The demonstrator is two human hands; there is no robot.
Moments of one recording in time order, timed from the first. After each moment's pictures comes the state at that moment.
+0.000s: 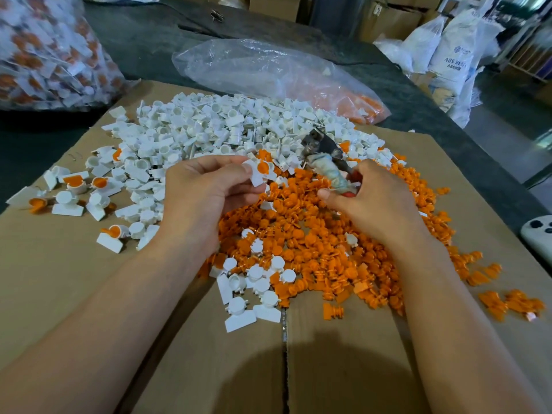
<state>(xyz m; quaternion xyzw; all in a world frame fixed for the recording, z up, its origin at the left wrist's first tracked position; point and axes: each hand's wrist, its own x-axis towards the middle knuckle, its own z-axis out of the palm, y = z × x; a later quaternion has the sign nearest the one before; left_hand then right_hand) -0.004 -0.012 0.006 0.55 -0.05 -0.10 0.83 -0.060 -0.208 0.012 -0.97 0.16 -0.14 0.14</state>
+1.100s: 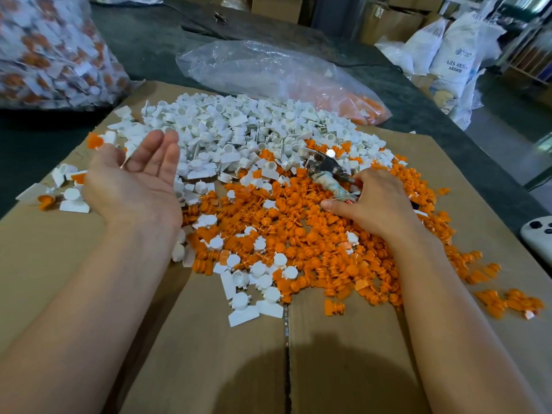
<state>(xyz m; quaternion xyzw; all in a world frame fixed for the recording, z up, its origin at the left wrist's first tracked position) 0.019 0.023 0.013 0.21 0.18 0.05 0.96 -0.048 -0.227 -0.002 -0.98 0.19 -0.07 0.06</state>
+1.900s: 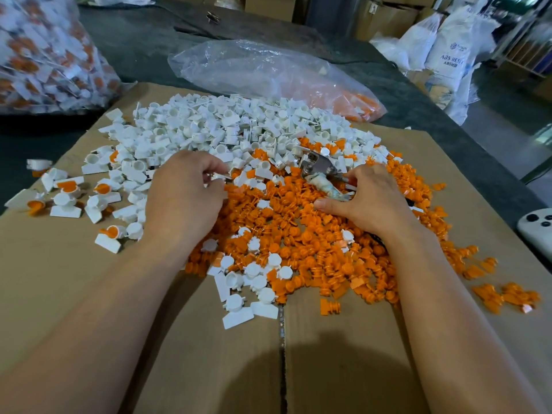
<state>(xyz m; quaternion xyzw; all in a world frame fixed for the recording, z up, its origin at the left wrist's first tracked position) 0.009 0.001 -0.006 0.89 -0.14 0.13 0.41 -0.050 -0.228 -0.002 -0.97 0.21 -0.05 0.09</state>
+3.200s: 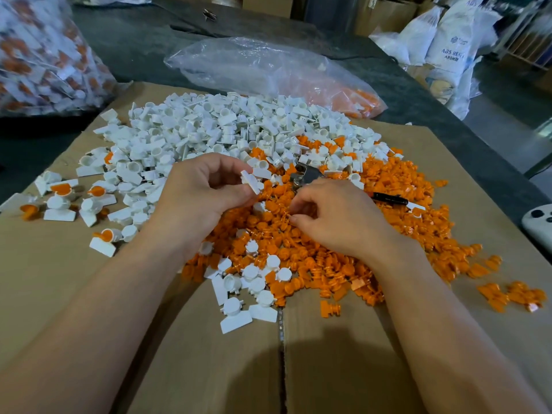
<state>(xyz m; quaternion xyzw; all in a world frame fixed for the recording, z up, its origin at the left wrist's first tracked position) -0.007 -0.006 0.009 0.70 -0.15 -0.10 0.69 -0.060 -0.177 0.008 -0.99 0.00 -0.05 0.12</state>
